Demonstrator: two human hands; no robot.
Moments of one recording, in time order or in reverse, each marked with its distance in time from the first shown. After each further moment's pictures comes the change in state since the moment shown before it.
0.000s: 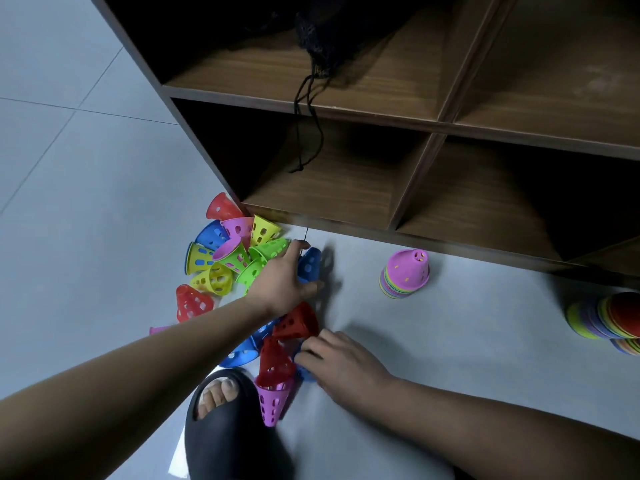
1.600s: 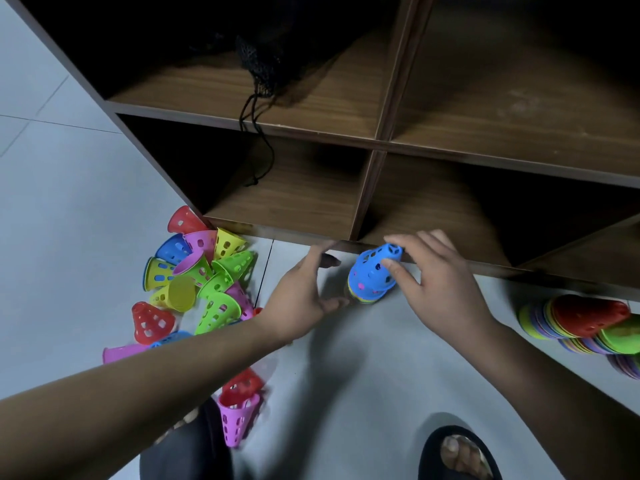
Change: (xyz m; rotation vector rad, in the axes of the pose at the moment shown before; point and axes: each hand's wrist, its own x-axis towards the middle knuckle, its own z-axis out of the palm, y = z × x) left_hand -0.010 0.092 0.032 -0.259 0.008 0.312; right_hand -0.061 0.097 -0.194 0.035 0.517 0.554
